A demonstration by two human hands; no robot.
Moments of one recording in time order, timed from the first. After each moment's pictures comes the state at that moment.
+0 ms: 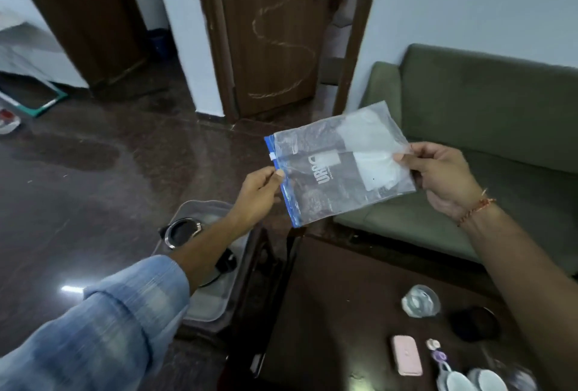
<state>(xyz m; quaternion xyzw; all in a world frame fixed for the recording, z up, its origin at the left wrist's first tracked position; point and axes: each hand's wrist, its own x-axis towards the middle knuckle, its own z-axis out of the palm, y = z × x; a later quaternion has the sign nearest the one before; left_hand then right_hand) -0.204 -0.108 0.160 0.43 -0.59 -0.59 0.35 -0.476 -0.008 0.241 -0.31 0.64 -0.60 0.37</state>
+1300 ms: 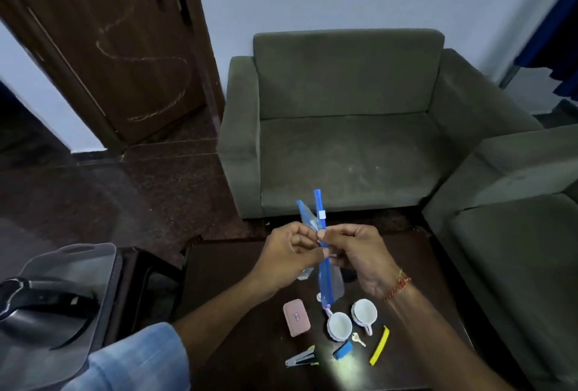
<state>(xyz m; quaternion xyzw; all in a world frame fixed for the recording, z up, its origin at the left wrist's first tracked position) -0.487 0.163 0.140 0.32 -0.67 -0.66 0.15 -0.607 0.261 0.154 -0.14 0.66 -0.58 0.45</state>
